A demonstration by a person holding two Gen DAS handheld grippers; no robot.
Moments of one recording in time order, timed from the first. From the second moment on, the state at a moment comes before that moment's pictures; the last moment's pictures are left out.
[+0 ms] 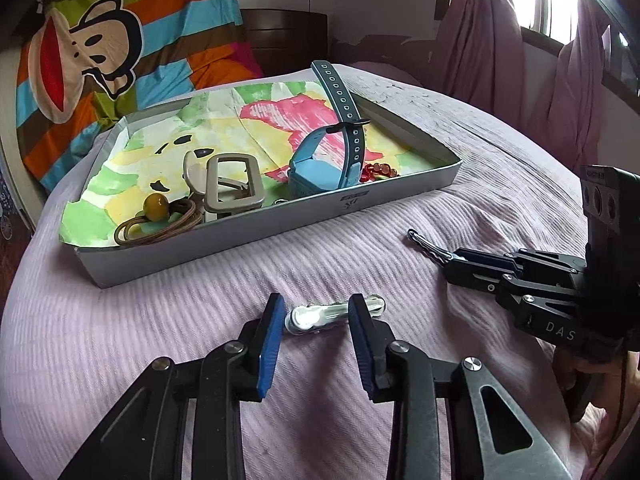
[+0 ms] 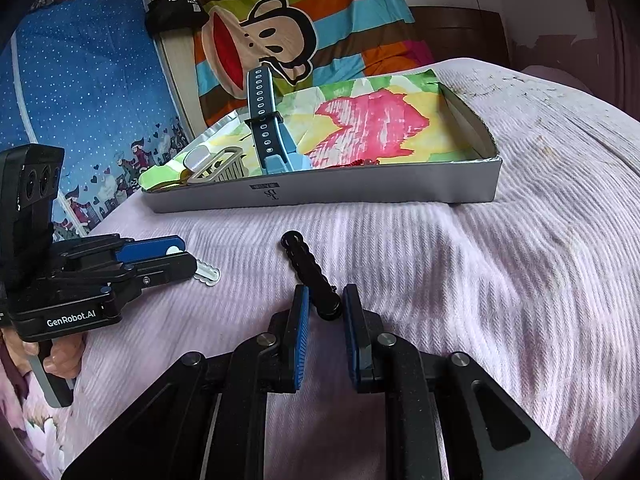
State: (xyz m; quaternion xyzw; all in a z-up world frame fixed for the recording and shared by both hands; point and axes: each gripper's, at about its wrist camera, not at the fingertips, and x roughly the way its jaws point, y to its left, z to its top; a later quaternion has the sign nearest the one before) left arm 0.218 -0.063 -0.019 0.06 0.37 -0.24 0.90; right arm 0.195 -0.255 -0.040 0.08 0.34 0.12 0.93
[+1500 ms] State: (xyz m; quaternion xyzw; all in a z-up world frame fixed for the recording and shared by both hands) left arm 0.182 -0.093 -0.023 0.12 0.37 -0.23 0.89; right arm 0.193 -0.252 -0.043 0.08 0.33 0.13 0.93
